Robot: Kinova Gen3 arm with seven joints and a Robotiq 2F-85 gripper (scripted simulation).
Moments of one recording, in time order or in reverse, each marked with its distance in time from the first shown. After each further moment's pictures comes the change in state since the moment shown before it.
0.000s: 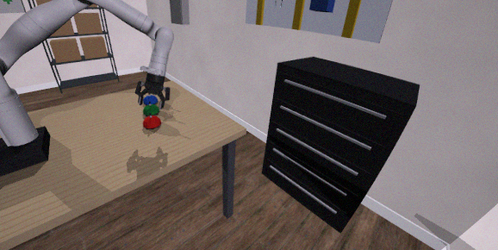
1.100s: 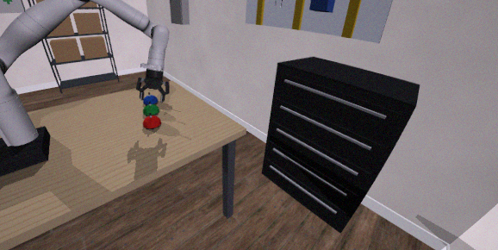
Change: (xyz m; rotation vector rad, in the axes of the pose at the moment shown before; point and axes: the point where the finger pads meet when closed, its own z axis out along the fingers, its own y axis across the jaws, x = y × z) arm -0.056 0.021 -0.017 0.064 -0.042 -0.104
